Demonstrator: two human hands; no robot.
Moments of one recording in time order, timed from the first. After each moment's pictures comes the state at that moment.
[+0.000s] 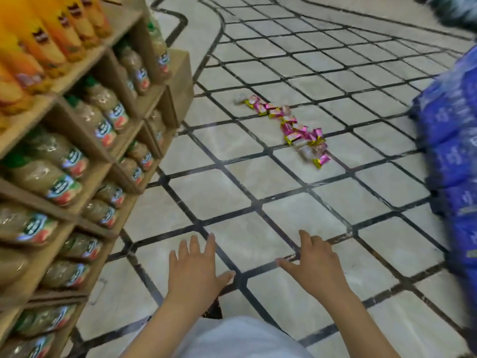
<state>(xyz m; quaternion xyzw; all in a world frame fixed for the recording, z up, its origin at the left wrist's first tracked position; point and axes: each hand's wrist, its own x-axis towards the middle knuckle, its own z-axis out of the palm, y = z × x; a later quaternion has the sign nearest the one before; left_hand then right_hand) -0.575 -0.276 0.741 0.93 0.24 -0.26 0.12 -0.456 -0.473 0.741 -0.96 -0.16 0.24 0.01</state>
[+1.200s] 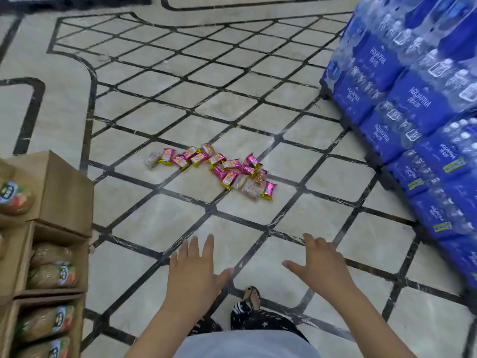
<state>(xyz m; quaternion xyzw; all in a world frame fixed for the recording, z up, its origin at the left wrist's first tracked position) -0.017 -0.239 0.746 0.98 -0.01 -0.21 0.05 0.002 -0.492 0.741 -0.96 0.07 0.26 0.07</state>
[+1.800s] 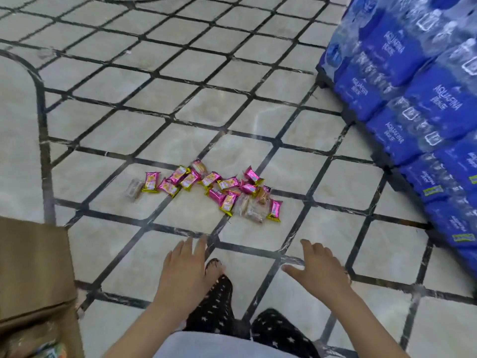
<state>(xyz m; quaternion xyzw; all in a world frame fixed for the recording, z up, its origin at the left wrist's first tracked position) 0.322 -0.141 0.682 0.96 -0.09 -0.26 0.05 0.292 -0.421 0.690 -0.93 0.14 0.32 0.10</state>
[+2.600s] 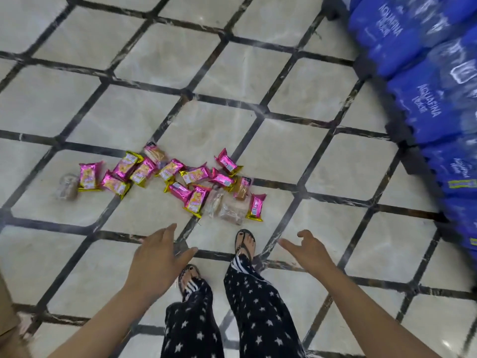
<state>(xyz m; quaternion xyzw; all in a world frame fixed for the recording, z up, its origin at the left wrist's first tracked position) 0.563 -0.274 0.475 0.93 -0.02 -0.35 0.13 0.520 -0.589 0.457 -0.76 0.37 0.43 0.31</state>
